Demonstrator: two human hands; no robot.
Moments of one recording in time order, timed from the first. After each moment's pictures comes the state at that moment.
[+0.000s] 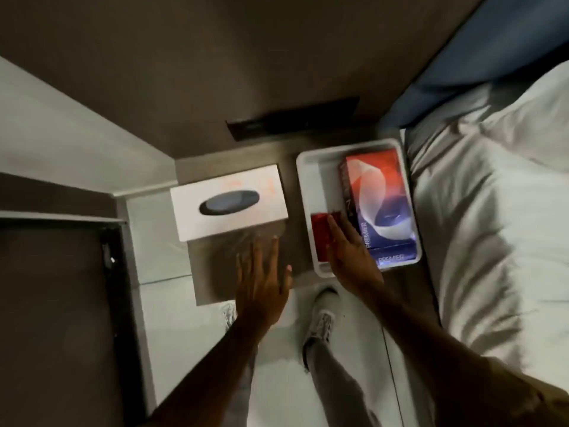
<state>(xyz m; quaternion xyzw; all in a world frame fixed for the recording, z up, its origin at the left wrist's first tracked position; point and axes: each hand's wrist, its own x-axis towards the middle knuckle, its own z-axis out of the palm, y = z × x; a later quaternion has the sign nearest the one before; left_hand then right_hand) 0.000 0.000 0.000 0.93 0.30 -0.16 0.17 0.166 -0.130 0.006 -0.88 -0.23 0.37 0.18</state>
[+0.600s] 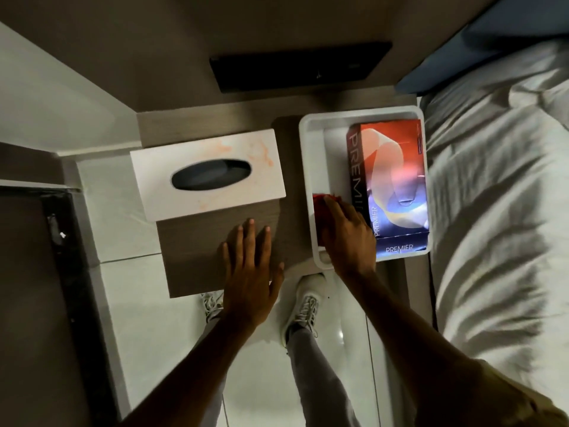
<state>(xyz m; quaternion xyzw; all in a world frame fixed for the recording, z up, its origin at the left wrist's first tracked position) -0.015 0.005 -0.069 0.92 0.28 -0.18 0.19 0.168 -0.101 -0.027 -0.94 -0.22 0.24 0.07</state>
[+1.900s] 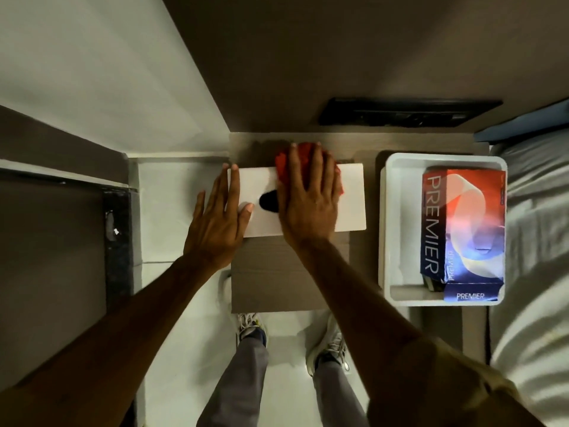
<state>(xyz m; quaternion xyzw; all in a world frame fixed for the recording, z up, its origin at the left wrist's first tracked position) -0.032 0.236 -0.056 0.91 0.31 -0.09 0.25 0.111 0.128 -0.042 -0.93 -0.32 0.16 0.09</state>
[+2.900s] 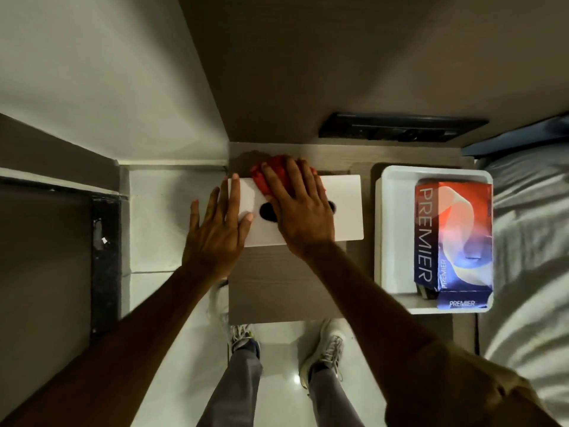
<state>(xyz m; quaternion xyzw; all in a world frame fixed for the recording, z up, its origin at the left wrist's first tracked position) -0.034 0.236 -0.054 0.91 0.32 -0.11 0.26 0.116 0.127 -0.040 -0.87 -0.45 0.19 0.05</state>
